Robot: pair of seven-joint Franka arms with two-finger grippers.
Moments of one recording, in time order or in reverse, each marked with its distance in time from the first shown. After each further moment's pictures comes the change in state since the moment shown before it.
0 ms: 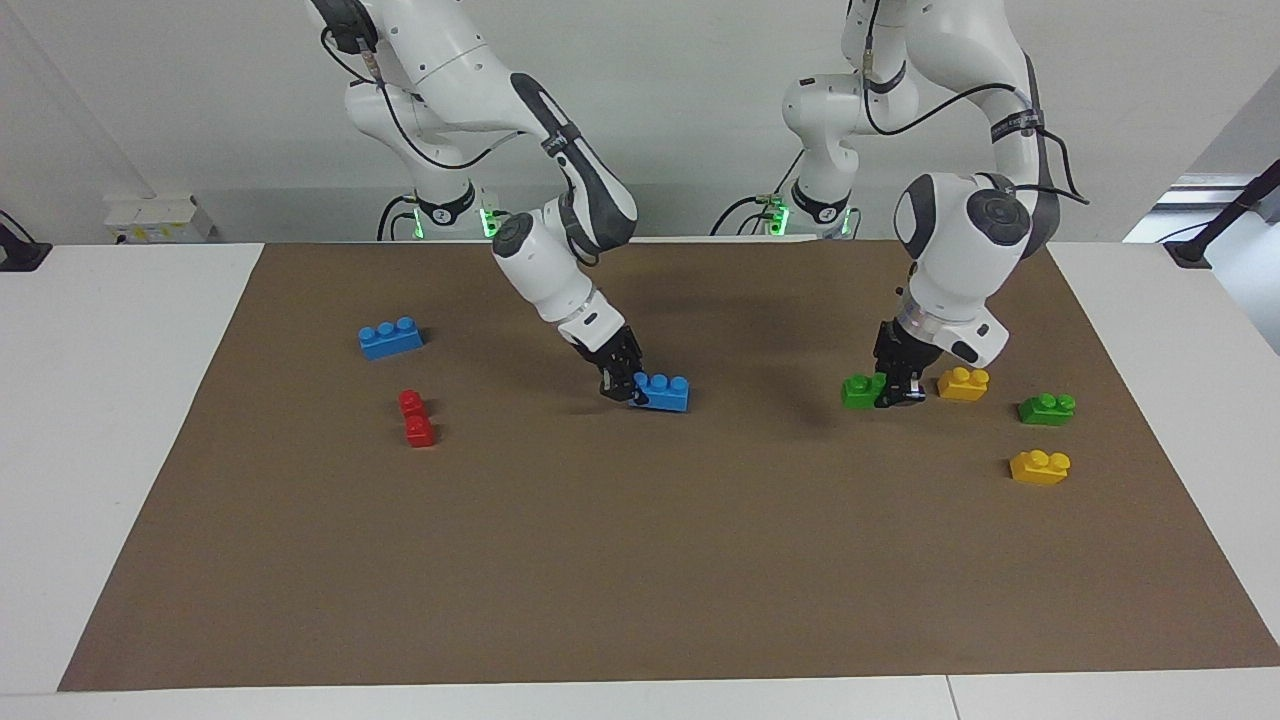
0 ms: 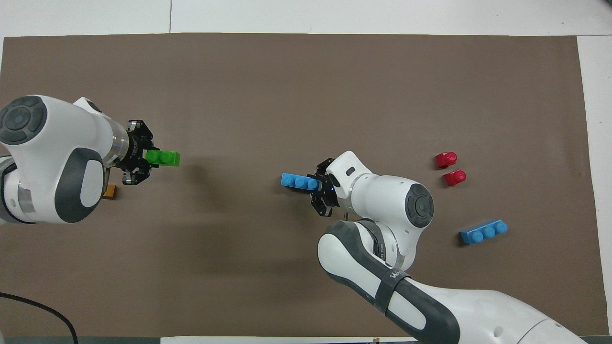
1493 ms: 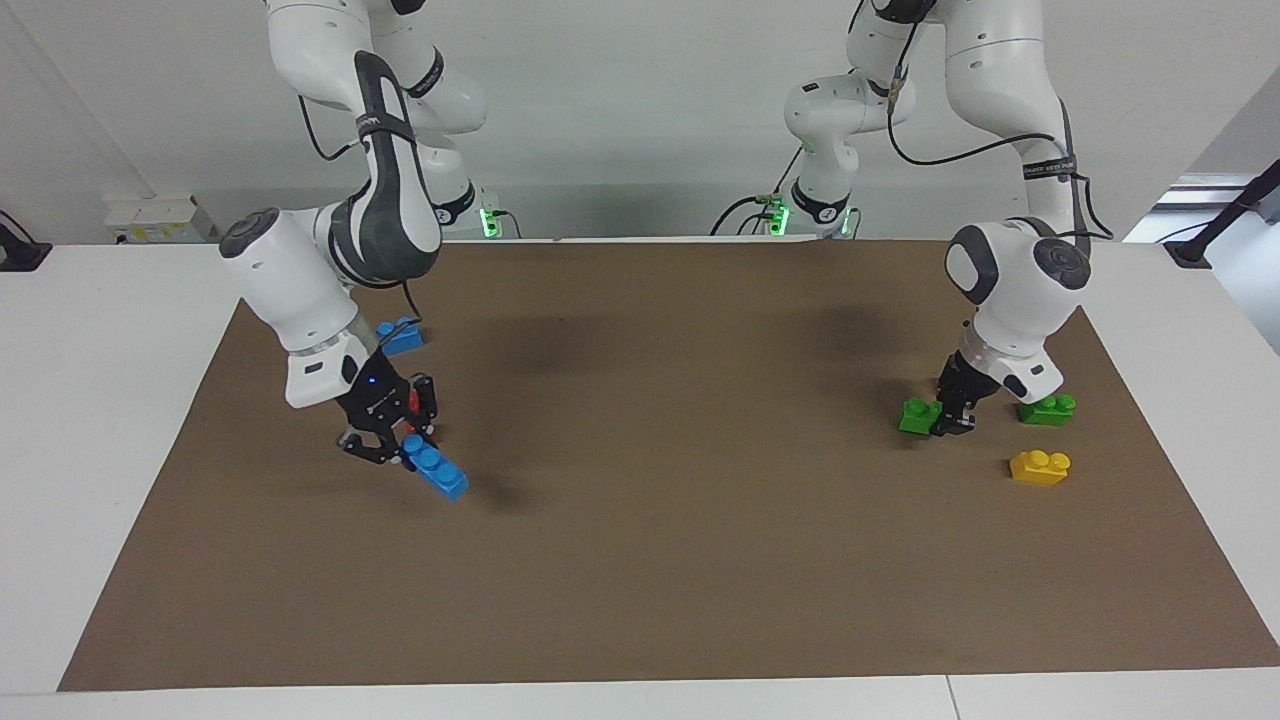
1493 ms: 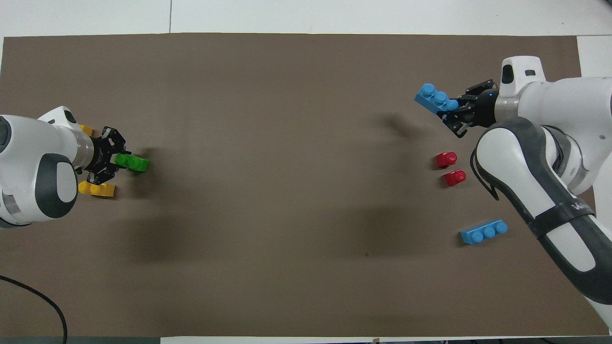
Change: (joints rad) left arm 0.172 0.121 0.001 -0.056 -0.005 0.214 0.428; right arm -0.146 -0.086 -0.435 0.262 -0.300 -0.429 0.387
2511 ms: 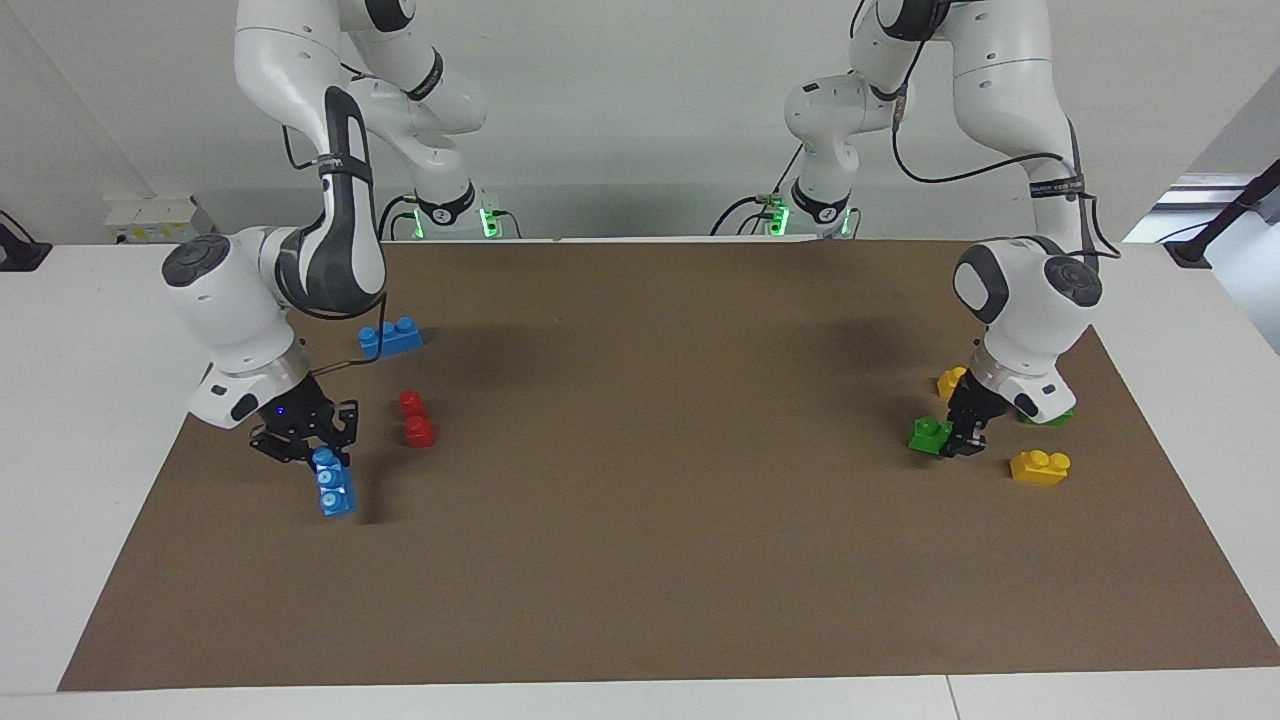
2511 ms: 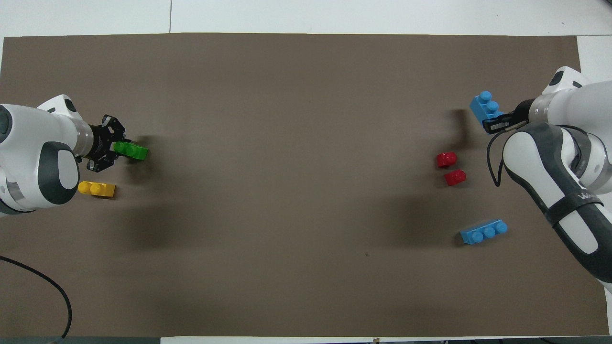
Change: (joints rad) left arm 0.006 0.084 -0.004 0.087 0.000 0.036 0.047; right arm -0.005 0.062 -0.136 -0.010 -0.253 -0.023 0.607
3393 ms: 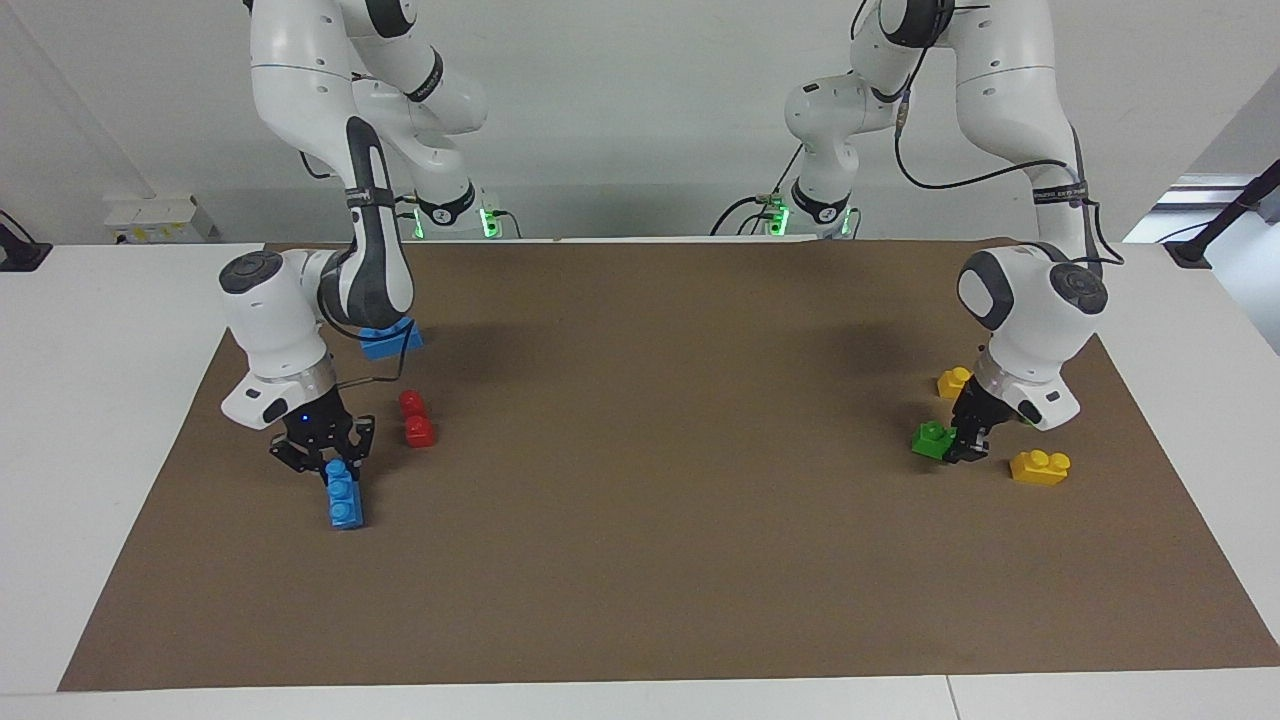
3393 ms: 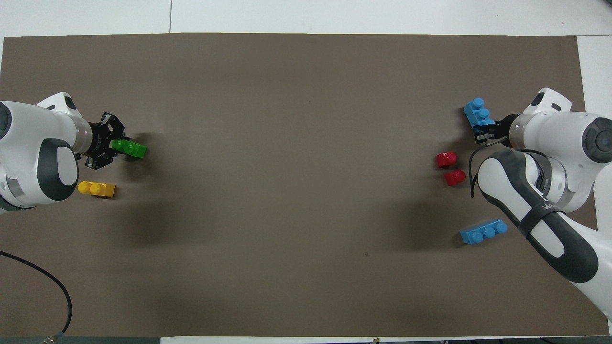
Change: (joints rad) left arm 0.005 0.020 0.001 0.020 0.000 -0.001 0.026; right arm 0.009 0.013 0.010 -0.167 -0.011 0.313 0.016
